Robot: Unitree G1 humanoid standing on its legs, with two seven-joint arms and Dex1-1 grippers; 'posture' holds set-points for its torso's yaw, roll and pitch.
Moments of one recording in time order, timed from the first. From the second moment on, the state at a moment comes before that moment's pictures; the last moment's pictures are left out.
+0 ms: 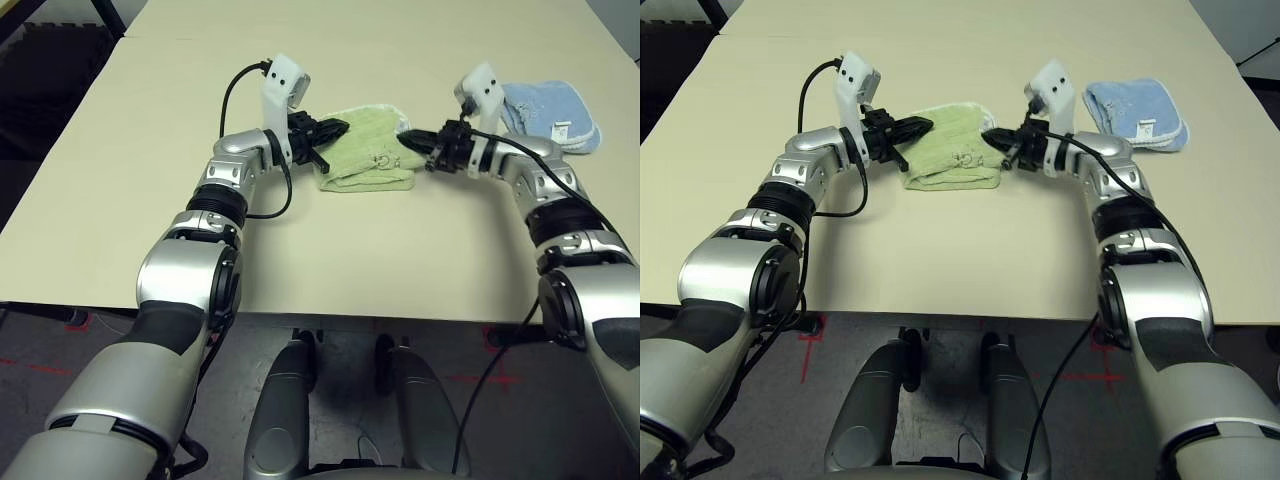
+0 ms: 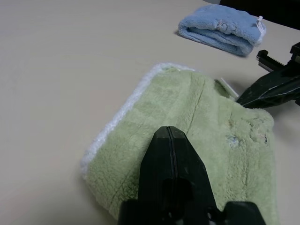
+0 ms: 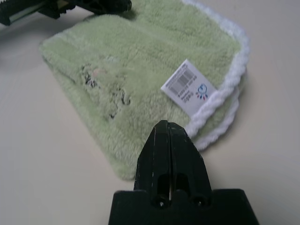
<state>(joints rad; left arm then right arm) -1.27 0.29 0.07 1.22 -0.08 -0.04 -0.98 -0.97 -0.48 0.00 0.78 0.10 0.14 1.10</state>
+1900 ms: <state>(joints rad) -1.24 0.27 0.06 1.27 0.00 -0.03 -0.75 -1.20 -0.26 -0.04 1.23 0.06 -0.06 0.67</state>
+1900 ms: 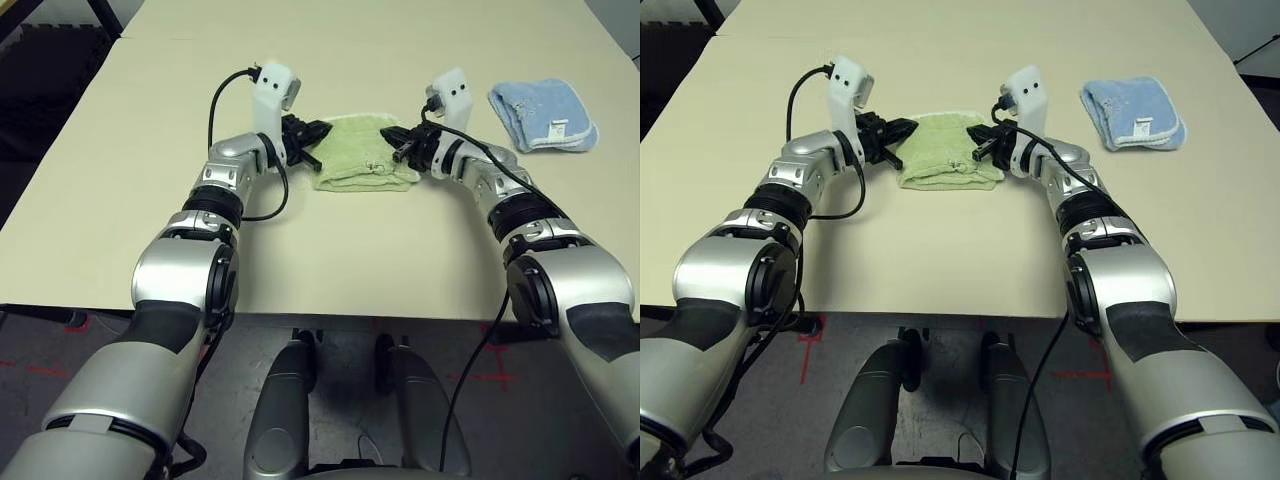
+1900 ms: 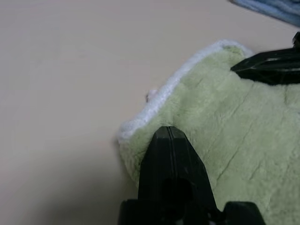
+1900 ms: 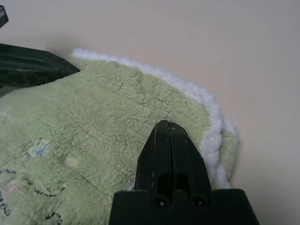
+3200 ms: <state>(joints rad) -1.03 0.50 0.09 0.82 -0.21 -0.05 -1.45 -0.95 -0.60 -0.12 0.80 0.25 -0.03 1.43</state>
